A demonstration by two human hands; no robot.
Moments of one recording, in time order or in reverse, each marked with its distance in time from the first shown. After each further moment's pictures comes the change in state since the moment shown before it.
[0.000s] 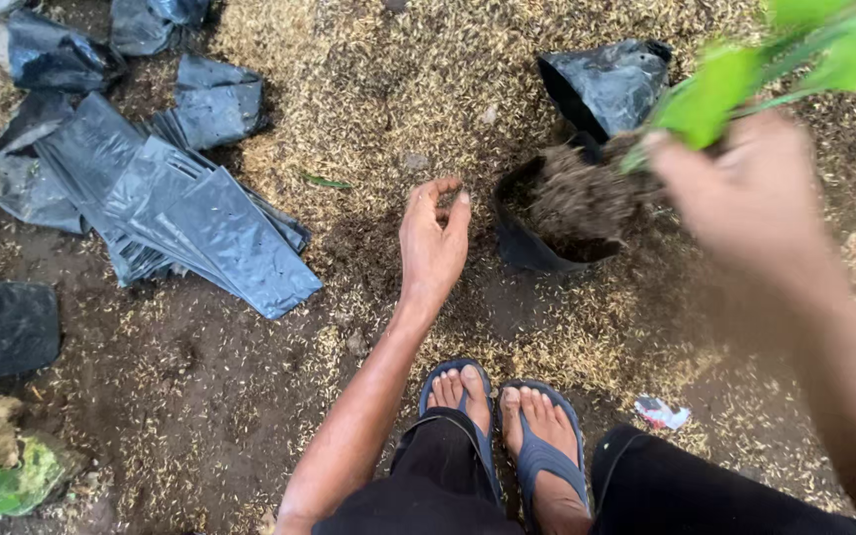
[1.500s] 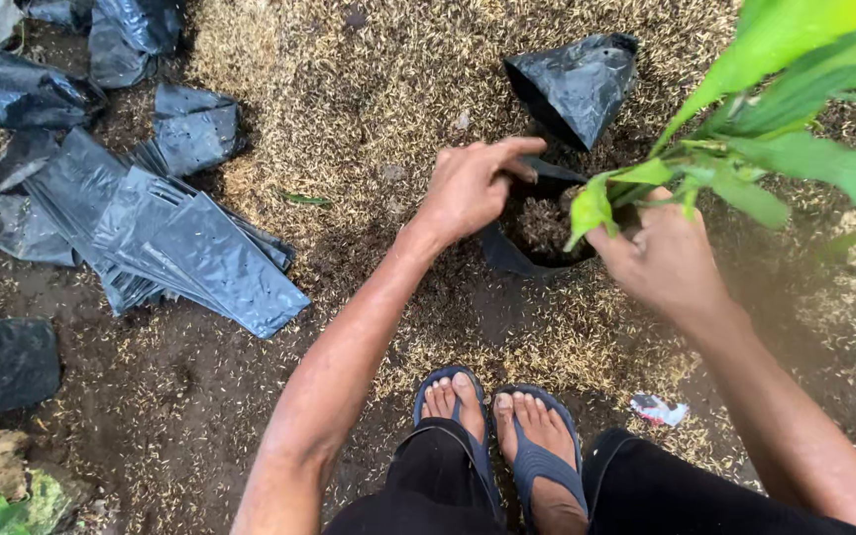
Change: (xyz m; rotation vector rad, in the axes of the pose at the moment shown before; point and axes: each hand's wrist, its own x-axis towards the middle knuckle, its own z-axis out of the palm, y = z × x) left_hand 0.070 0.047 0.044 0.405 -0.696 0.145; right_hand -0.005 0.097 0.040 -0.157 0.002 -0.282
